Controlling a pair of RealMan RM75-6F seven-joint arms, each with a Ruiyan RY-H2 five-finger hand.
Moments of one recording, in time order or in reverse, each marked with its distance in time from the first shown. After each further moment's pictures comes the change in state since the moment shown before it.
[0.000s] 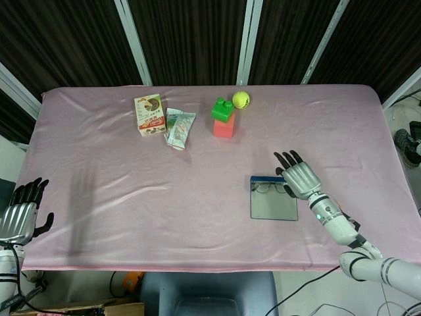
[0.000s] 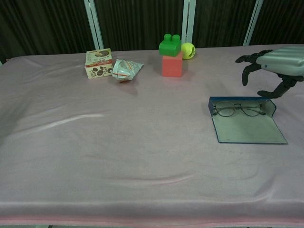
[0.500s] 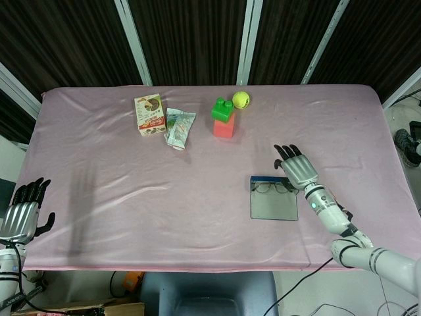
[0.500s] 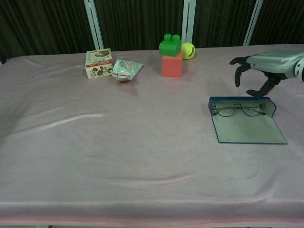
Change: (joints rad) left arm -0.008 -0.005 0.000 0.007 -0.007 -0.014 0.010; right arm 0.057 -0.086 0.052 0.128 0.074 -0.121 0.089
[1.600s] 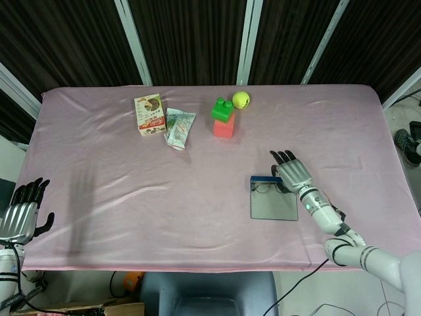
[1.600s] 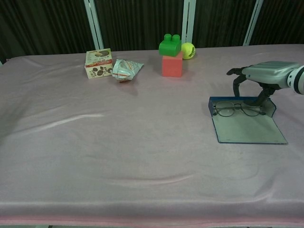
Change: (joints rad) left arm 0.002 0.004 0.003 0.001 0.004 0.003 -0.009; right arm 0.013 -0.064 -0.023 0.085 -0.007 -0.036 0.019
